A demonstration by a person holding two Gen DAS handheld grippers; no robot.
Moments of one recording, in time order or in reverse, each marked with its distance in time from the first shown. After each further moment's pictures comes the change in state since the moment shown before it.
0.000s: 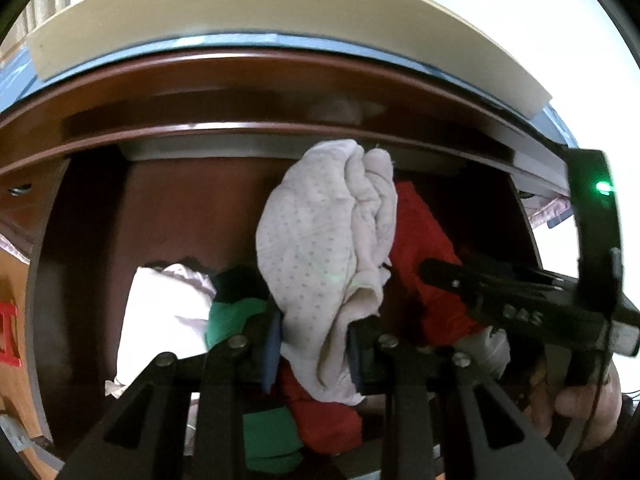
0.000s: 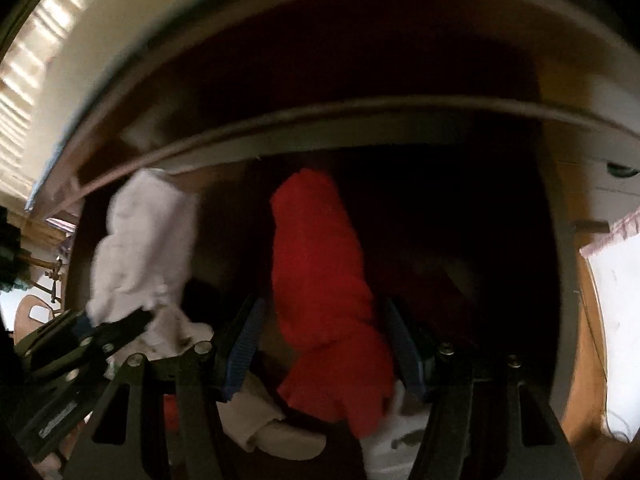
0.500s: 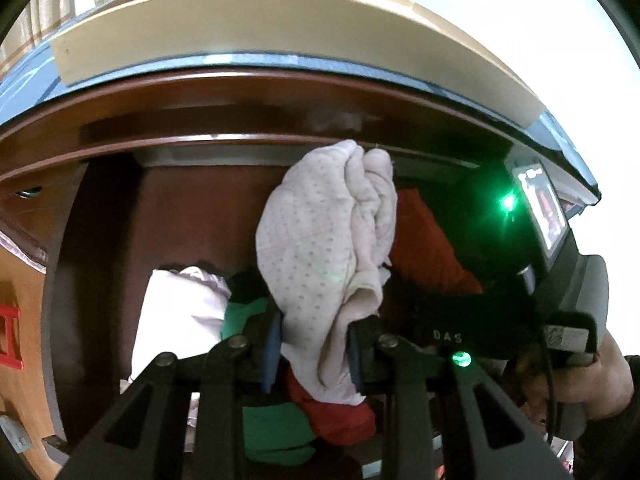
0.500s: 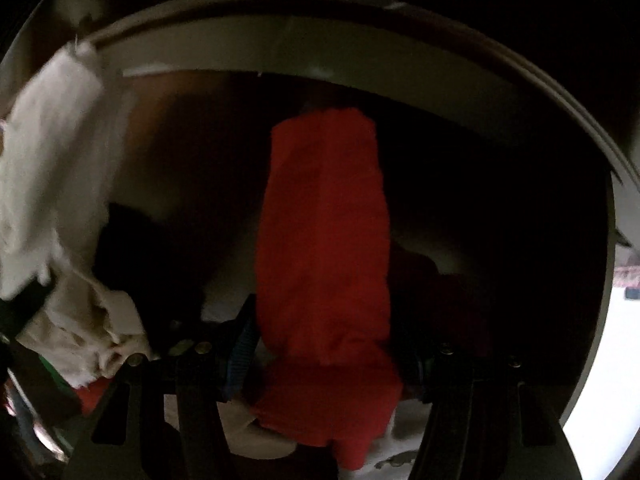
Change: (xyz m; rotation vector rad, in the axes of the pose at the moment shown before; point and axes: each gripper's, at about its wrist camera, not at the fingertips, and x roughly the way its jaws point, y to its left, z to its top) left arm -0.018 0.001 -0.005 0.007 -0.032 0.006; right arm 0.049 0.042 0.007 -0.256 0.217 -0.238
